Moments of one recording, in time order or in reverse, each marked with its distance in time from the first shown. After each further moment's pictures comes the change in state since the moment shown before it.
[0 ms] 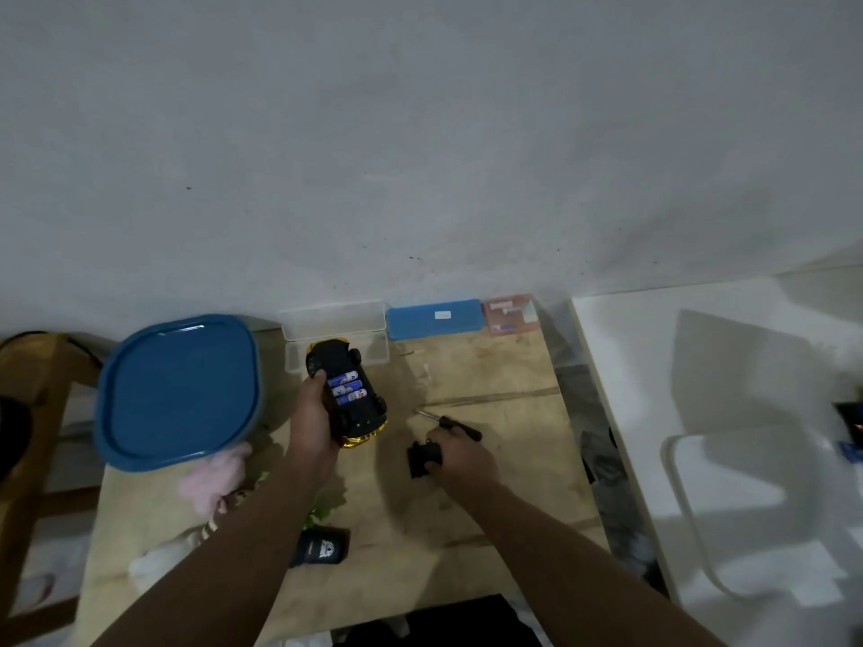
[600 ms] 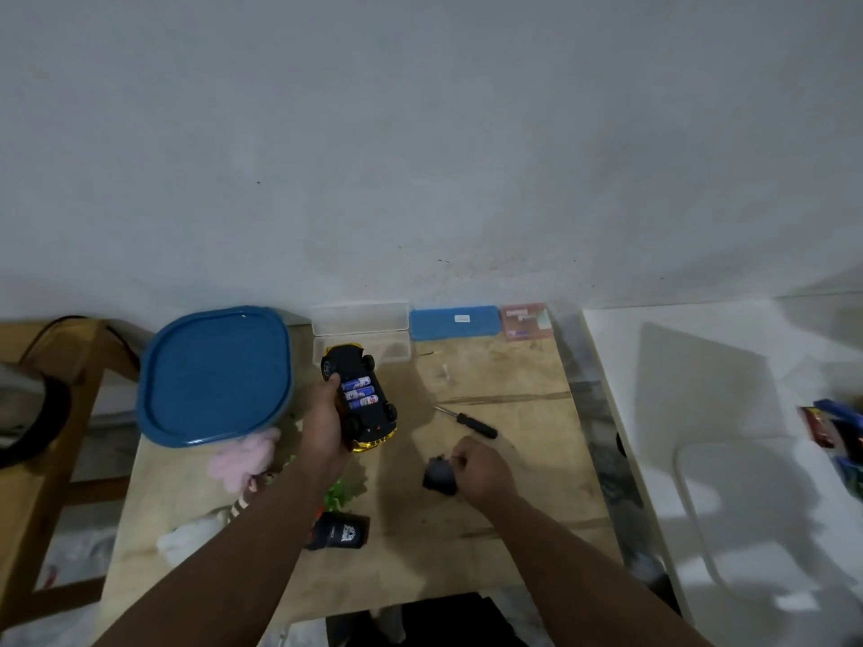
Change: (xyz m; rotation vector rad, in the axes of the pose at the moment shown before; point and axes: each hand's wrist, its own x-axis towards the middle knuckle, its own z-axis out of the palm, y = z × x) left_hand -0.029 0.011 -0.031 -0.056 -0.038 -0.062; right_hand -0.022 -0.003 0.017 0.080 0.111 0.078
